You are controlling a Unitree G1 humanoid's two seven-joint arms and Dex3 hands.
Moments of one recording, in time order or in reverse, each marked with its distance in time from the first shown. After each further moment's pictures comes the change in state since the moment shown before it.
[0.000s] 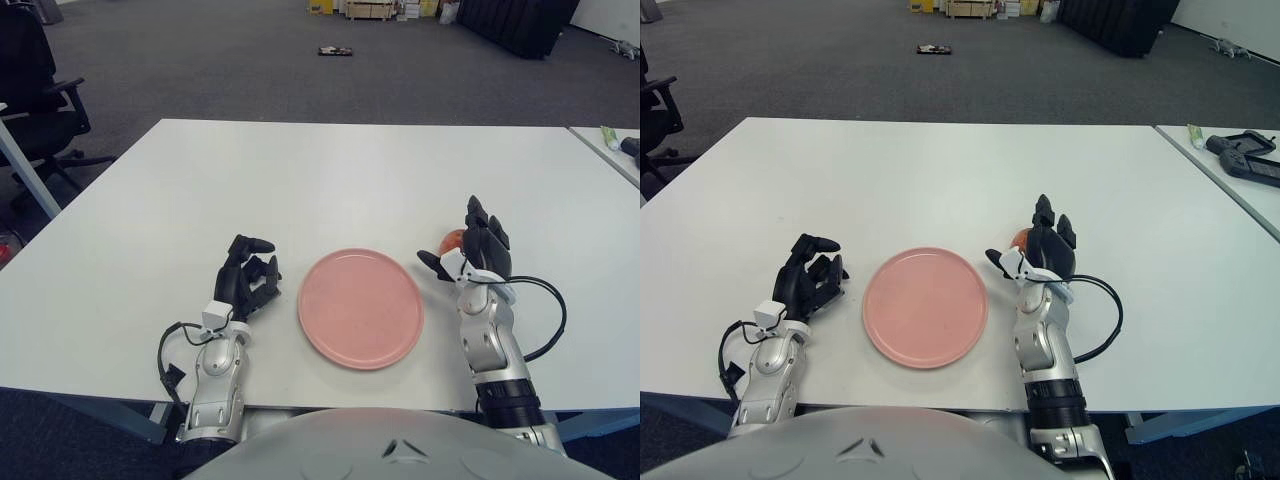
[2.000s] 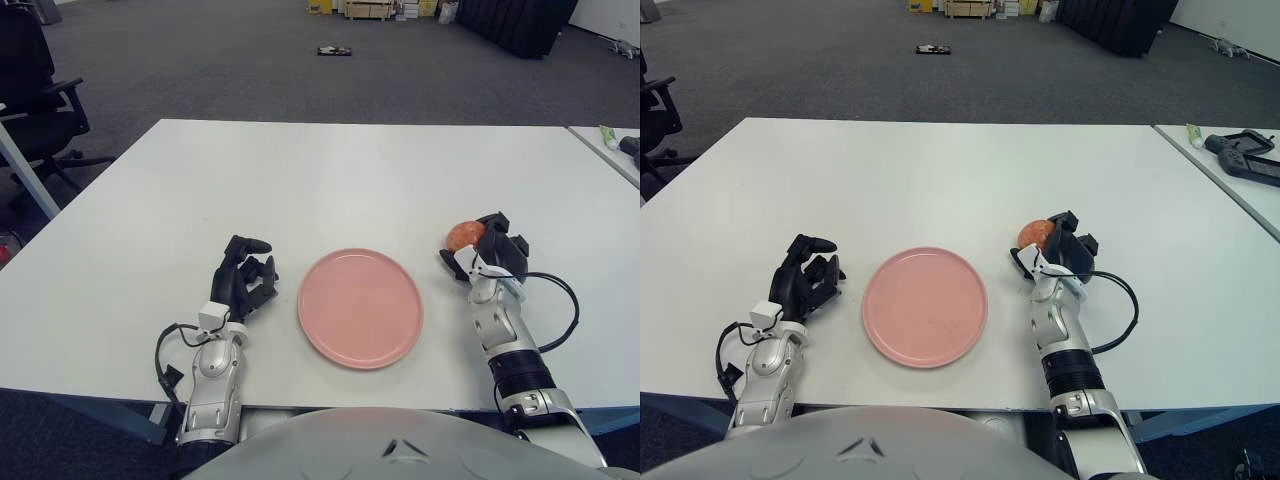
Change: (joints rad) left arm 0.010 0.005 0.006 -0.018 -0.002 0.010 0.002; right arm -0.124 -0.132 -0.003 0.316 0.157 -0.033 -0.198
